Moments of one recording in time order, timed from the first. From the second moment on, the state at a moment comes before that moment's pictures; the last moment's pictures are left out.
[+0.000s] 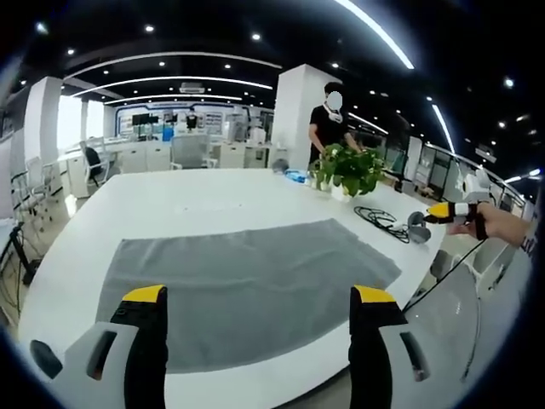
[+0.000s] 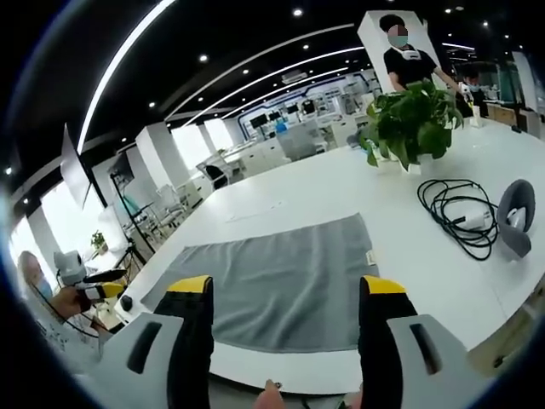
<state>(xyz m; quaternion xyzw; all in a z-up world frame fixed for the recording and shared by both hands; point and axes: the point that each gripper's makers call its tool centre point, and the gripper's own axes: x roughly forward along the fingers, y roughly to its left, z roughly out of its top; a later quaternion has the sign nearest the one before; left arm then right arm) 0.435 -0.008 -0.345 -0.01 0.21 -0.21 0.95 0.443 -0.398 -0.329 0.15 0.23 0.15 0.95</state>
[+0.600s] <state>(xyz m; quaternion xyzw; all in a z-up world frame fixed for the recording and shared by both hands) 0.443 -0.054 -0.347 0.04 0.23 -0.26 0.94 0.456 -0.421 -0.334 0.14 0.24 0.15 0.95</state>
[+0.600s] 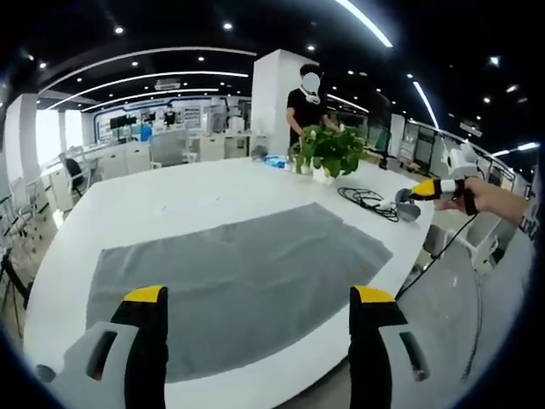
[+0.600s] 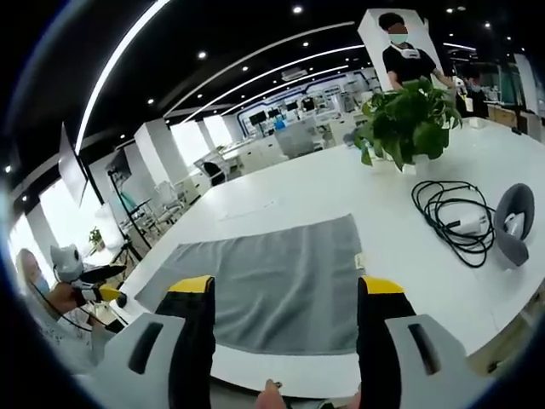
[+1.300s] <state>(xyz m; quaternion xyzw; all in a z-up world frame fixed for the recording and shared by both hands) 0.467 -0.149 -0.339 0.07 0.21 -0.34 0.91 0.487 -0.457 -0.323 0.12 0.23 0.16 0.95</state>
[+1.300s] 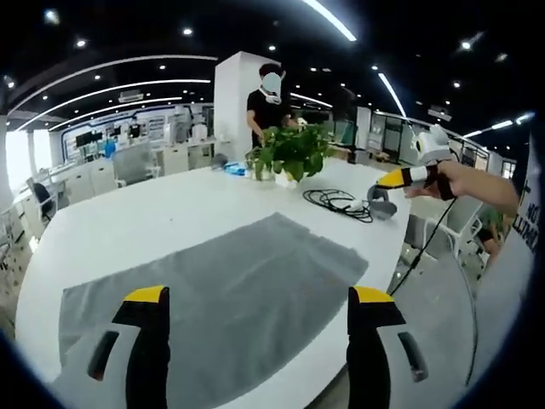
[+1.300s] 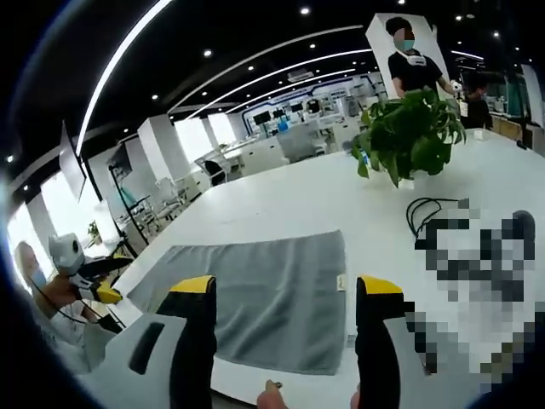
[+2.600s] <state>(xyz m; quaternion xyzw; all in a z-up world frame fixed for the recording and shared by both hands) 0.447 -0.339 -0.358 0.10 0.21 -0.55 0.80 0.572 -0.482 -0.316 0.03 0.24 0.25 0.94</state>
